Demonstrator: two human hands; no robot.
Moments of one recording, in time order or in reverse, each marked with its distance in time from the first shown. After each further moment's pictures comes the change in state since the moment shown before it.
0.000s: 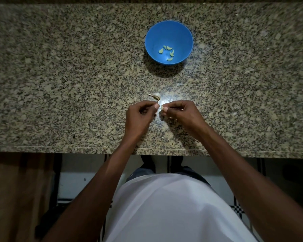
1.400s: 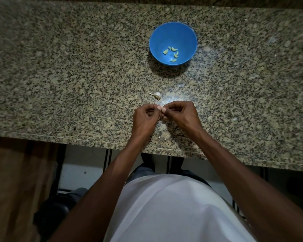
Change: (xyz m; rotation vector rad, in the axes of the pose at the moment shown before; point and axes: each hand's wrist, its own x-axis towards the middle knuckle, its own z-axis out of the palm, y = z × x) left_hand -0.012 0.003 0.034 -0.094 0.091 -0.179; right_hand -0.001 0.002 -0.002 -0.024 0.005 -0.081
